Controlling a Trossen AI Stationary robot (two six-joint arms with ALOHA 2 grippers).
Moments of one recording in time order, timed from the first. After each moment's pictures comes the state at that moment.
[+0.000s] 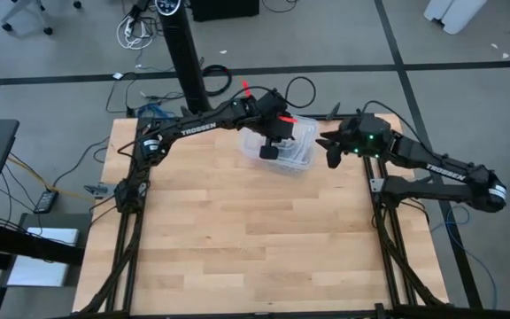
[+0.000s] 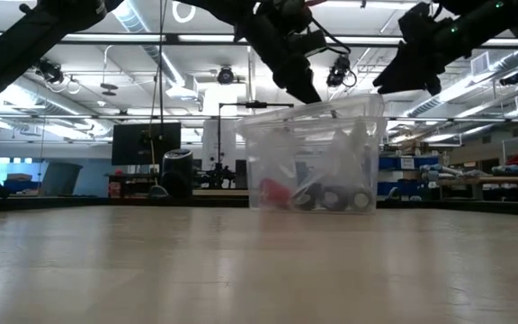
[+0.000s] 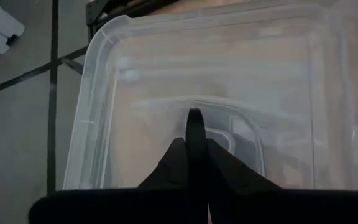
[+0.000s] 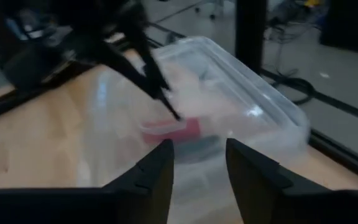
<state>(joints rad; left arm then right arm) 0.34 2.15 2.13 -0.78 0.10 0.60 -0.48 0.73 0.64 -0.31 0.04 0.22</state>
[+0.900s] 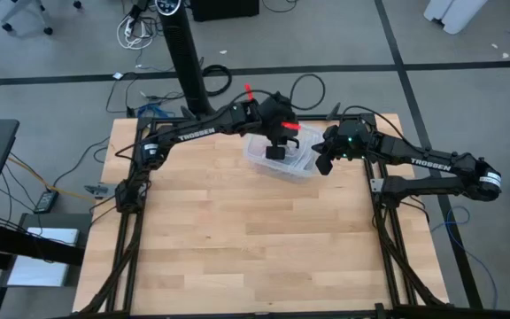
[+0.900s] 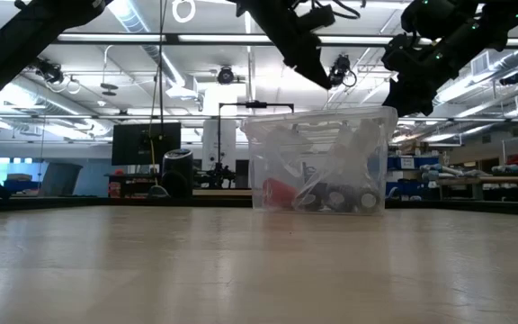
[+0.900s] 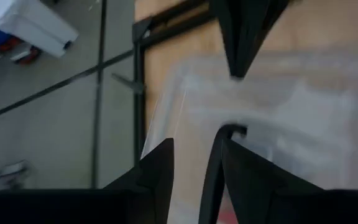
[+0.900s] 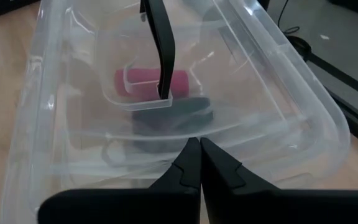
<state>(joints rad) 0.28 2.14 2.22 -0.79 -0.11 0.57 -0.45 0.92 0.64 -0.36 0.06 0.14</state>
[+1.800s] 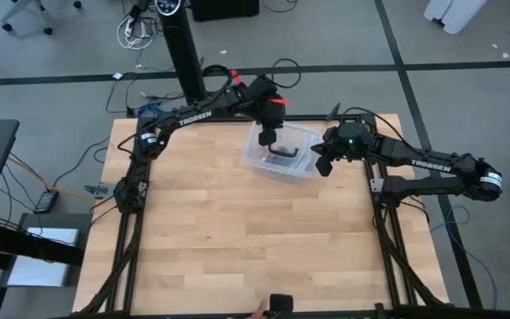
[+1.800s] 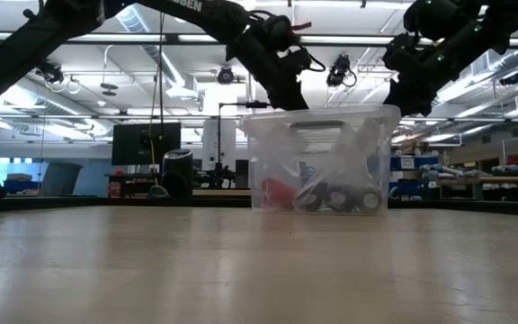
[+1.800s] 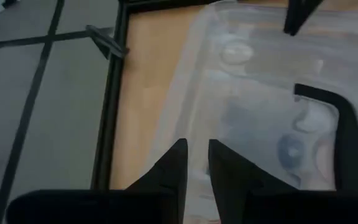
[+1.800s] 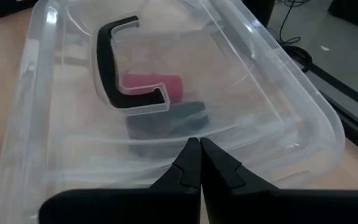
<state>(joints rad) 0.47 2.15 2.07 -0.71 0.22 0.44 -0.44 0.92 0.60 -0.32 0.06 0.11</state>
